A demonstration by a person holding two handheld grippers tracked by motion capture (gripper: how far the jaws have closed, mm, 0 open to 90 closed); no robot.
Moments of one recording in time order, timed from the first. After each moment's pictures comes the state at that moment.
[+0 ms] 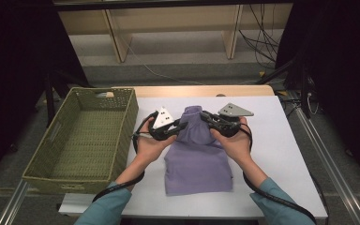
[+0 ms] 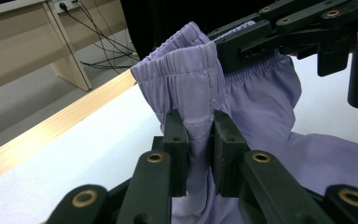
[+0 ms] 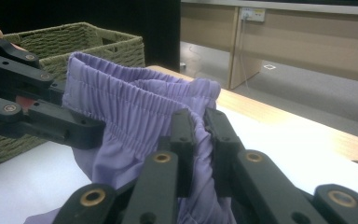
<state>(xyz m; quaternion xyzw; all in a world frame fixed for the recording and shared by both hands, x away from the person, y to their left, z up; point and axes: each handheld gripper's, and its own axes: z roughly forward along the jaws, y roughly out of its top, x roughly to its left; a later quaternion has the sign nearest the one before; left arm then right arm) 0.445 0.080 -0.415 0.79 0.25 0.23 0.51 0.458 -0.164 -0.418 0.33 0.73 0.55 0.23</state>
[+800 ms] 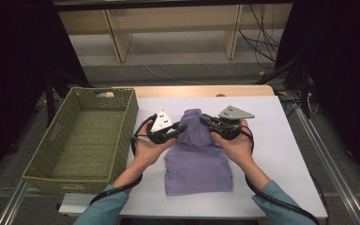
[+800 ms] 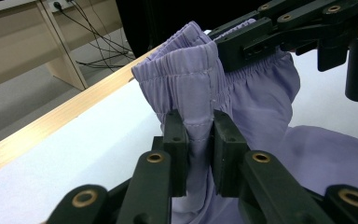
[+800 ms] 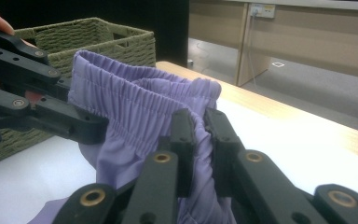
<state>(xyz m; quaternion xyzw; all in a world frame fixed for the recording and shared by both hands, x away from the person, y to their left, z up) 0.435 0.084 -0.417 0.79 0.24 0.22 0.51 0.449 -0.166 -0.418 0.32 0.74 0.55 0.22</state>
